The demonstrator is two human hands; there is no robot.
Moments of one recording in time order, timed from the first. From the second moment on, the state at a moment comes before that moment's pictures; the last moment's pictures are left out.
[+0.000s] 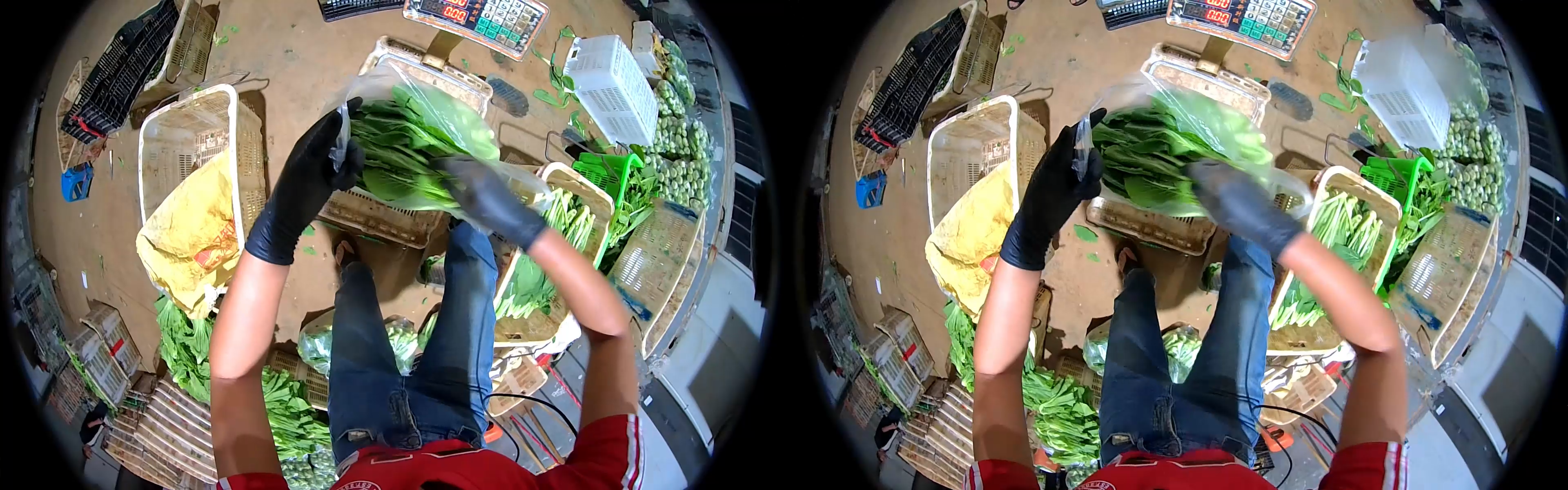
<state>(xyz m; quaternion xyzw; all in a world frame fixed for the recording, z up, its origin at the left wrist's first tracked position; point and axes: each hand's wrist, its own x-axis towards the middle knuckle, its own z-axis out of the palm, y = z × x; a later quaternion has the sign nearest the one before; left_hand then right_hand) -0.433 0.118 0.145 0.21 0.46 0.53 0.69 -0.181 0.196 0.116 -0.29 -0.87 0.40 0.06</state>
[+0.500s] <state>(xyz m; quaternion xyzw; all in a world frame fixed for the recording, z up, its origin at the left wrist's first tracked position) -0.433 0.088 0.154 0.29 0.45 0.52 0.66 -0.260 0.227 -0.062 -0.34 -0.91 0.24 0.04</state>
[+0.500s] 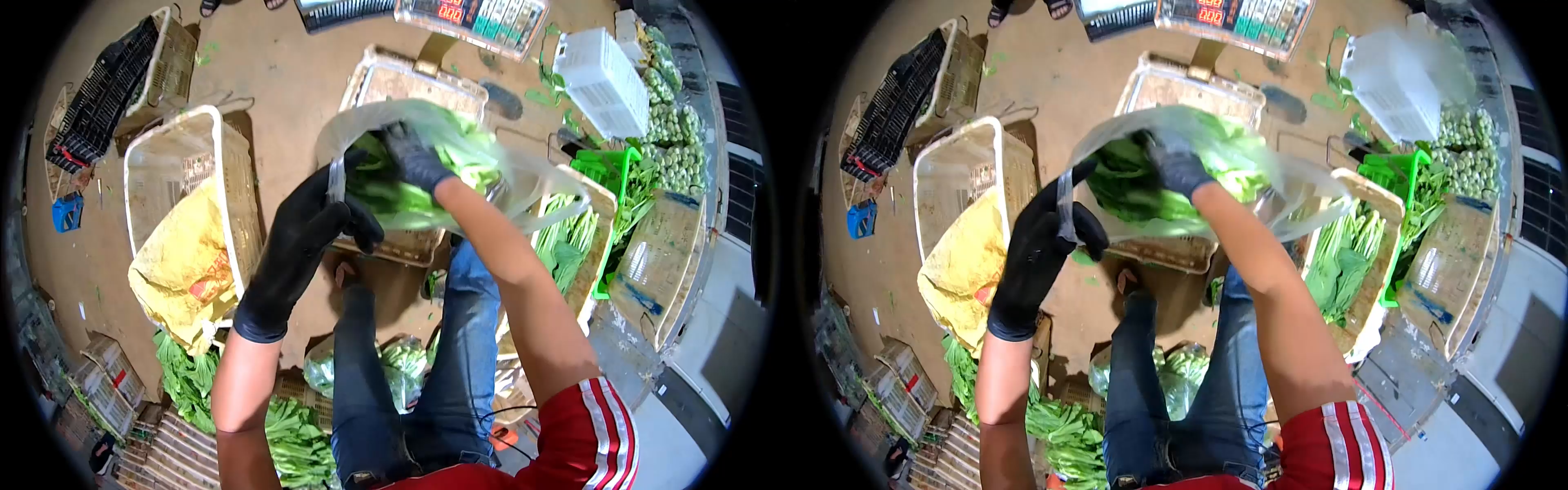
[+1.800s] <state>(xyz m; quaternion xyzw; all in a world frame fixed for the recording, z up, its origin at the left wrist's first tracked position) -0.115 0.047 -0.010 0.28 0.58 0.08 0.76 0.269 0.284 -0.190 -0.86 -0.47 0.17 -0.10</state>
